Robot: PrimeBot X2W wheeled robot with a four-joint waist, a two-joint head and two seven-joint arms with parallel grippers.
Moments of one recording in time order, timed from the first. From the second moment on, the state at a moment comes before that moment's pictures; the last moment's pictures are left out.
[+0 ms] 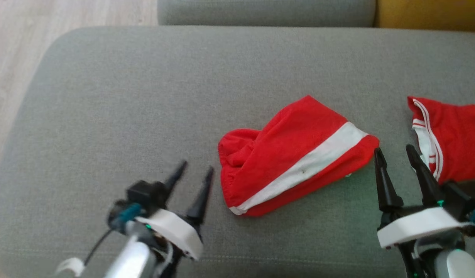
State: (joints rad) left arm -0.14 0.15 -0.49 0.23 -0.37 -0.03 -0.16; right arm 0.09 -0.04 0.00 -0.13 0.18 0.13 0.07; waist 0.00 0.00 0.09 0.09
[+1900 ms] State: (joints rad) left arm -0.41 0.23 -0.45 0.56 -0.66 0.00 -0.20; right arm 0.01 -0.04 -0.01 -0.07 0.24 0.13 0.04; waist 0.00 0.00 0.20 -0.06
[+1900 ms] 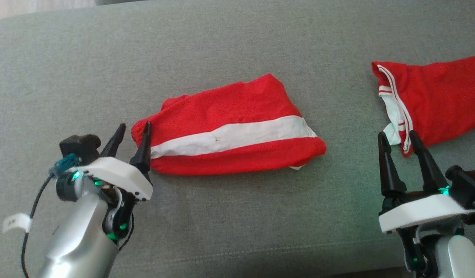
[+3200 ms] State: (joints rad) left arm 0.06 0.31 -0.27 0.02 -0.41 0.11 -0.23; right arm 0.08 -0.04 -0.02 -0.09 0.15 0.13 0.09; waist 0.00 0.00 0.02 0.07
